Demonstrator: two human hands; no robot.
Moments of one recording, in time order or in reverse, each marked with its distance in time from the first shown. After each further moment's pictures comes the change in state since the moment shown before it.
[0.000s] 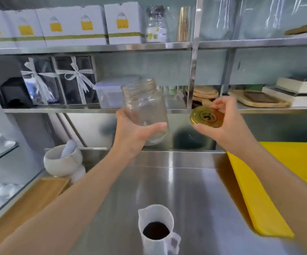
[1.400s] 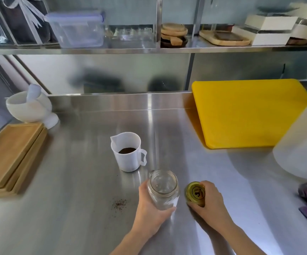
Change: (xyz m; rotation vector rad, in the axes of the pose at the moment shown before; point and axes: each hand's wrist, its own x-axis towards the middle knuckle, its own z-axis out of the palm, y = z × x) left_hand -0.339 -0.150 0.062 0.169 -0.265 -0.449; right_hand -0.369 0.124 0.017 -0.344 -0.290 0.590
